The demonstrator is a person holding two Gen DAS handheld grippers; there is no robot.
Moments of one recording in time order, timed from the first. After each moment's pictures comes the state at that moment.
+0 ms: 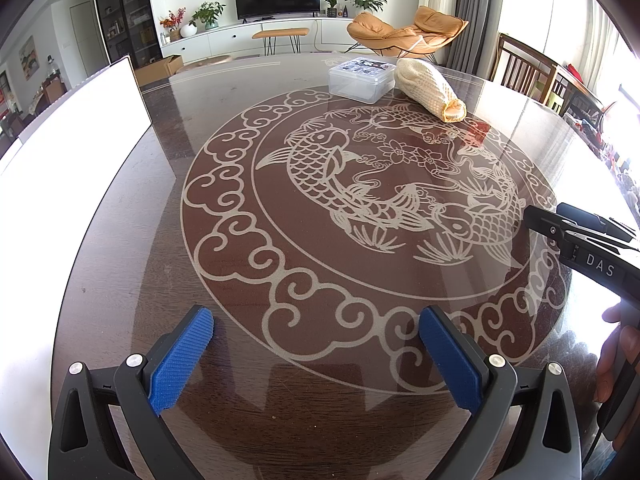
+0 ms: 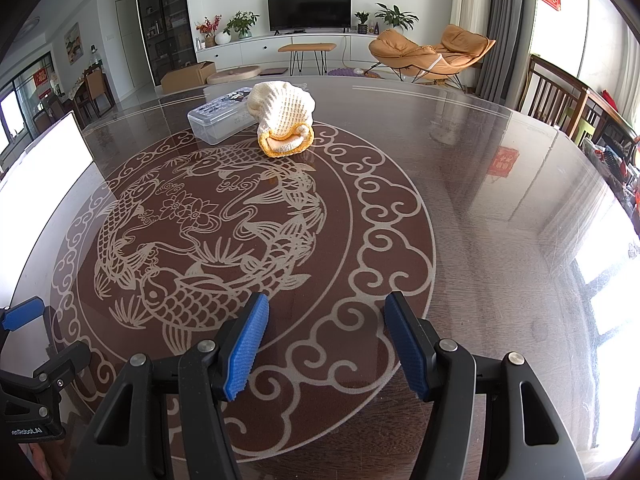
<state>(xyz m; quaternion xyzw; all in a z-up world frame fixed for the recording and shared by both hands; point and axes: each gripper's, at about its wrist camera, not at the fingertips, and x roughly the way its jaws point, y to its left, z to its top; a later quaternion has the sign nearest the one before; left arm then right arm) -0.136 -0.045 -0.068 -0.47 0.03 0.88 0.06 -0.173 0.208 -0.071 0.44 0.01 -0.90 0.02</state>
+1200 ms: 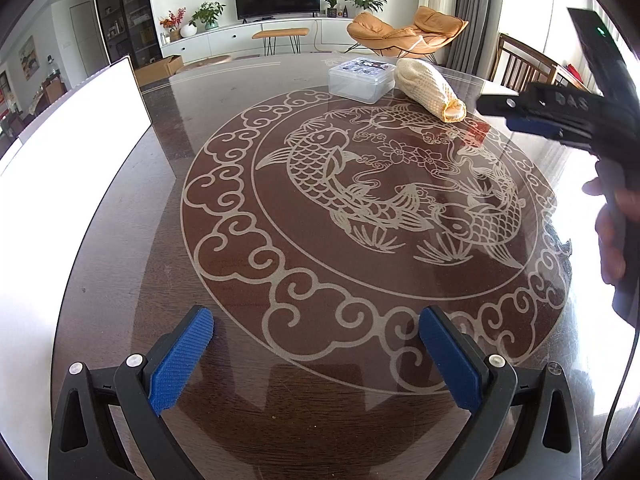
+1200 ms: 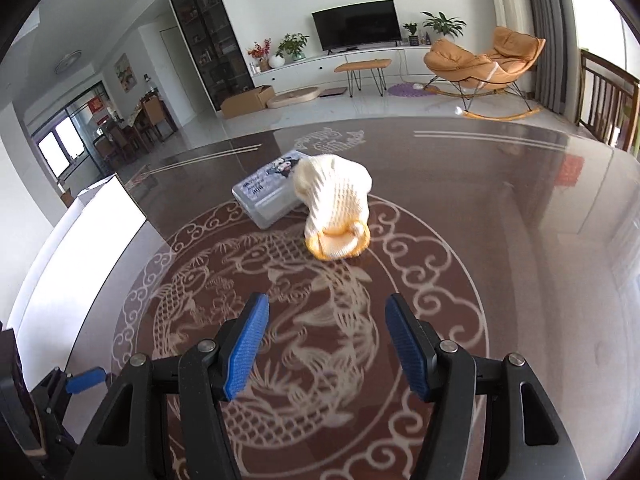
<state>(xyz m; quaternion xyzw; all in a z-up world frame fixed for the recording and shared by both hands) -0.136 -0.044 -0.068 -0.47 0.03 0.88 0.06 -0.267 0.206 -0.038 0.42 -0.05 -0.89 0.16</state>
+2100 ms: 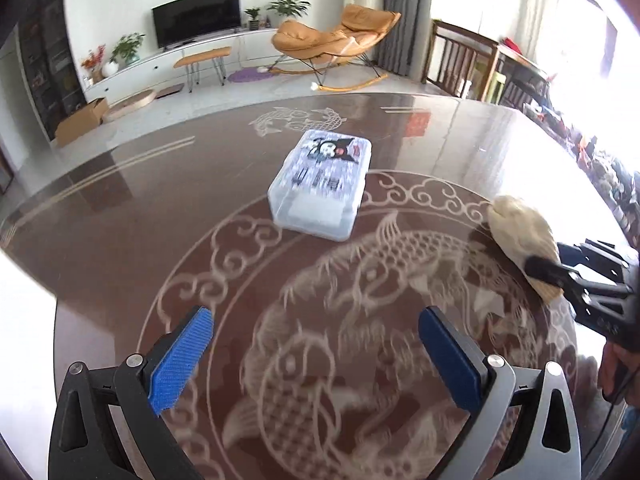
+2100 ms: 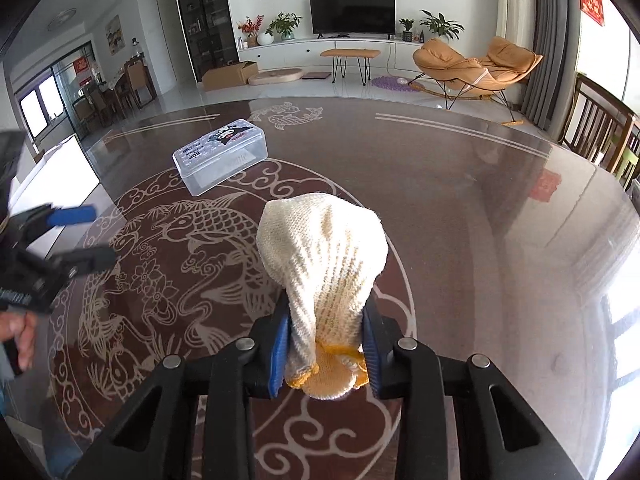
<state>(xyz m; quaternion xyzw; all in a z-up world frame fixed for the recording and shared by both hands) -0.317 -0.005 -0.040 -0.45 0.09 0.86 0.21 -0.258 0.248 -0.068 0.42 0.00 -0.90 0.11</state>
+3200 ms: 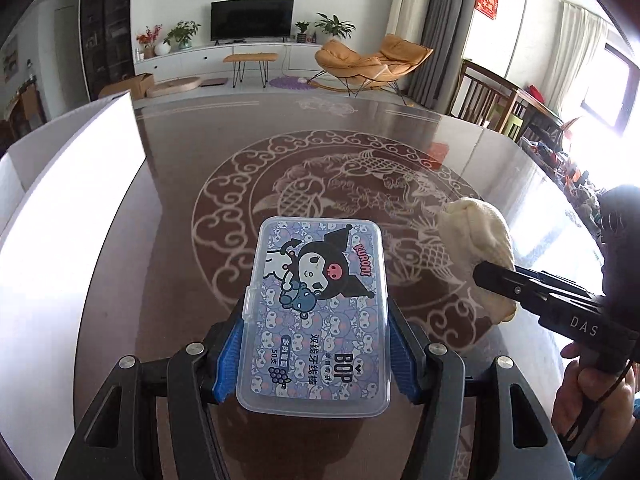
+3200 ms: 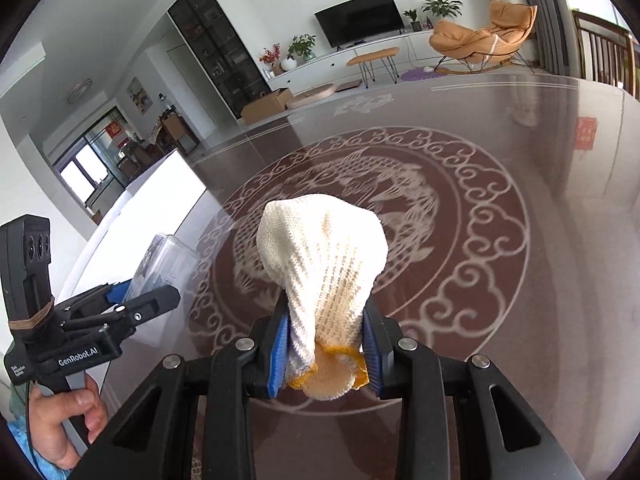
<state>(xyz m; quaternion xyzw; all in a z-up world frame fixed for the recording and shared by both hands) -0.092 -0.078 -0.020 -0.43 -0.01 0.89 0.13 -0.125 0.185 -0.057 0.42 -0.12 -0.88 0.21</state>
